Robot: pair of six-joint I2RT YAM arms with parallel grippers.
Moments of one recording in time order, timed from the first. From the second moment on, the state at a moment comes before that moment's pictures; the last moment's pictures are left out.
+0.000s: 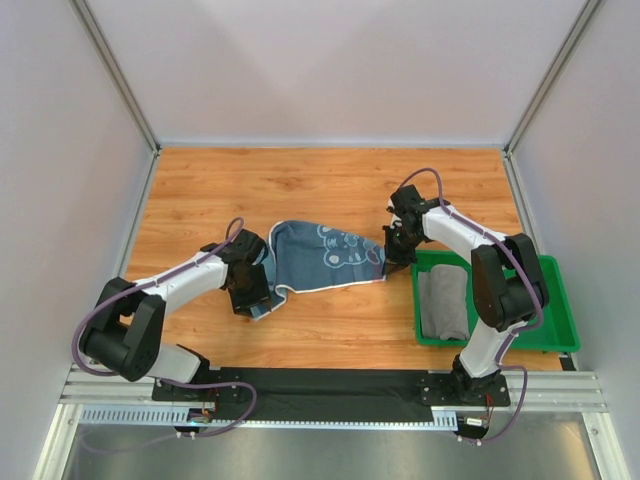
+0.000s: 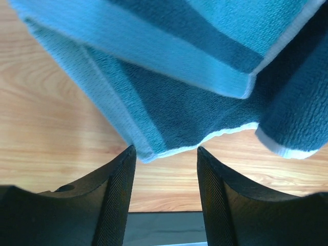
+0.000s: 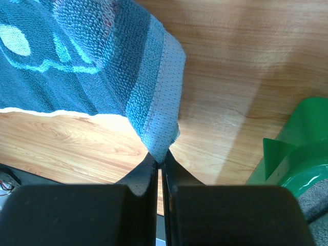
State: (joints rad) left arm -0.47 1.41 0.74 -0.70 0.06 -0.77; right arm 0.35 1.76 1.19 -0.78 -0.25 0.40
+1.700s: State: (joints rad) left arm -0.50 1.25 0.95 -0.92 -0.12 -0.71; right arm 0.35 1.71 1.18 -0.82 -0.25 0.40
